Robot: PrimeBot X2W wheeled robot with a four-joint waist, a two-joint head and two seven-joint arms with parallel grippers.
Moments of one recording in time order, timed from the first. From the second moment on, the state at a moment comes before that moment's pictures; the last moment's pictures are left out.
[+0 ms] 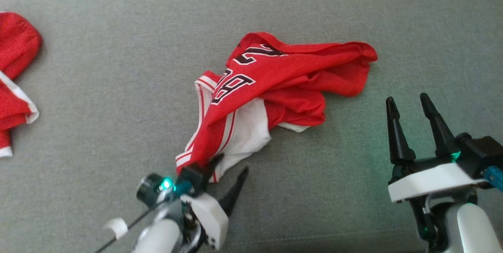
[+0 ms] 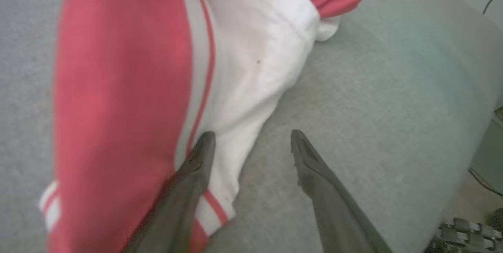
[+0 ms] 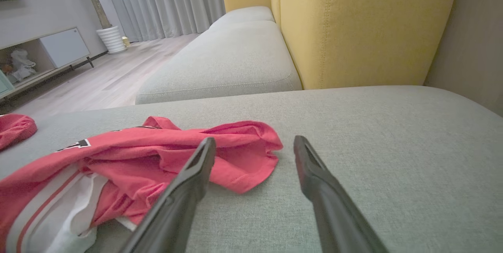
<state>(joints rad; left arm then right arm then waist) -0.16 0.12 -0.55 0.35 -0.17 -0.11 -0.06 -0.02 -0.05 0.03 -0.09 0.16 0.12 0.02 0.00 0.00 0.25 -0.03</state>
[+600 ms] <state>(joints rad) -0.23 0.19 -0.54 0.09 -0.15 -0.10 -0.20 -0.02 -0.05 -0.02 -0.06 0.19 0.12 0.01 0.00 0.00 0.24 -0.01</state>
